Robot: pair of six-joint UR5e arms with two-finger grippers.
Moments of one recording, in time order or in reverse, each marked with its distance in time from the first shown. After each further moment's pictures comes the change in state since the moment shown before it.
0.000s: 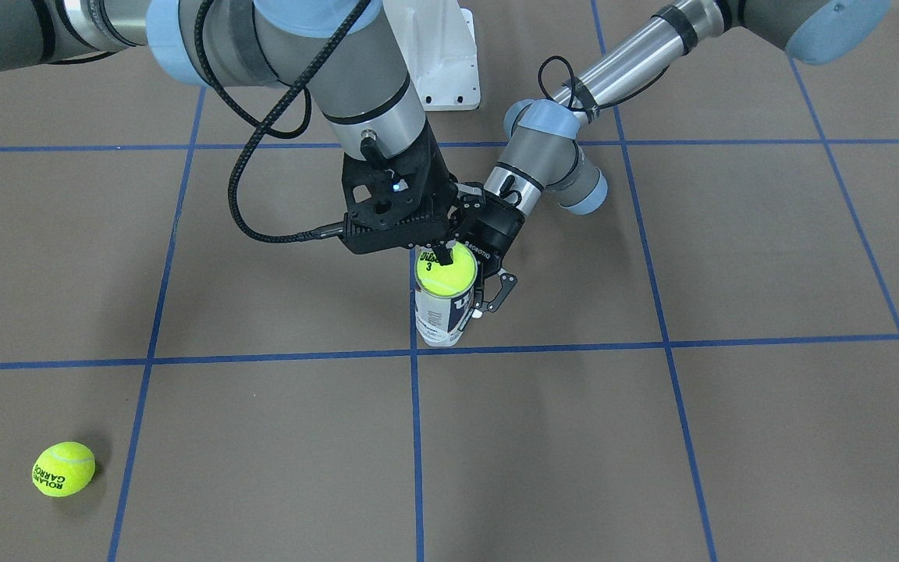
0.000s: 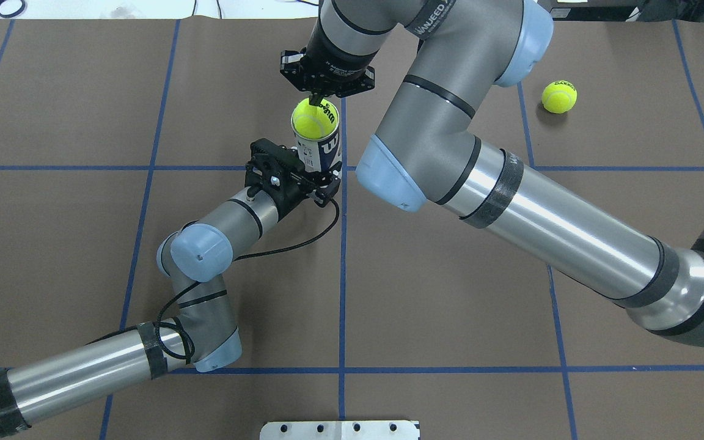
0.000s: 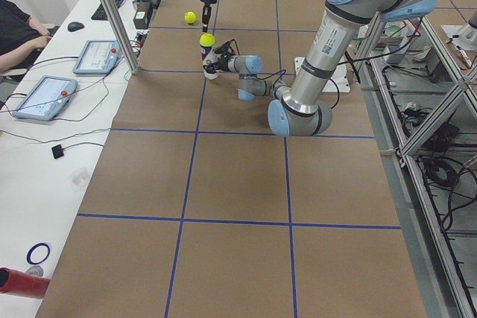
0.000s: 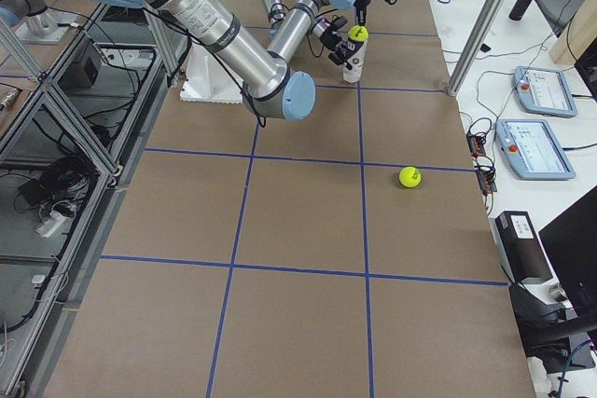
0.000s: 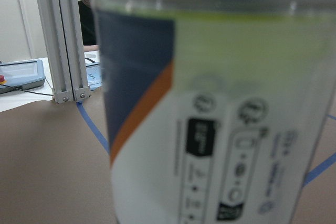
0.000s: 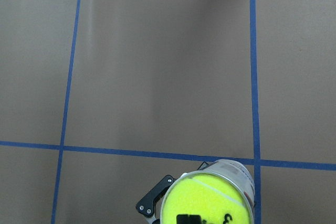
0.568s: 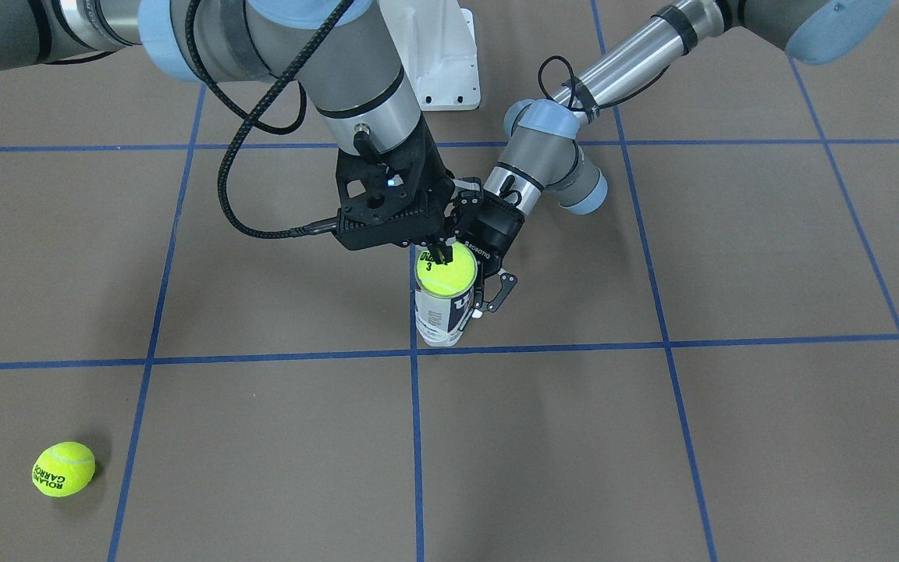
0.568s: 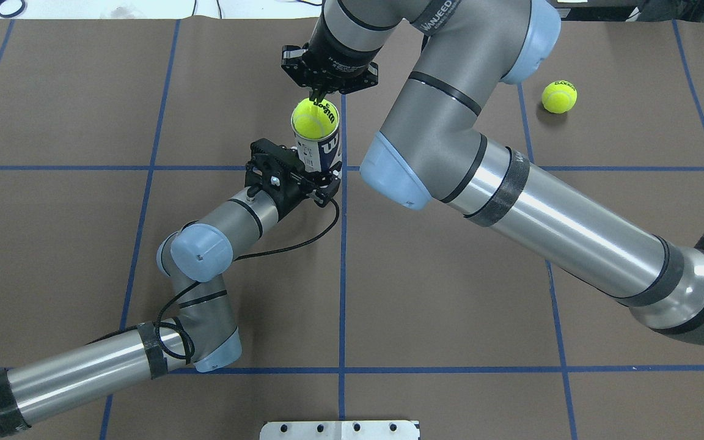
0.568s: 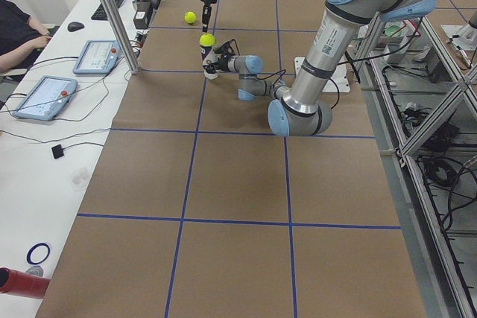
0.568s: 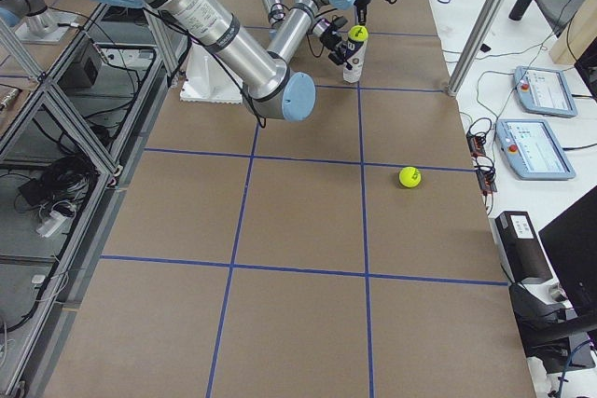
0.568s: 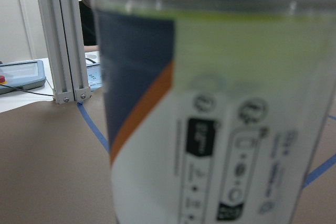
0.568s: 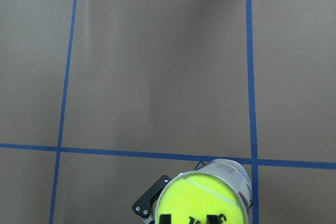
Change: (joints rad) left arm 0.000 0.001 0.000 0.000 0.000 0.000; right arm 0.014 -0.001 0.022 0.002 0.005 0.002
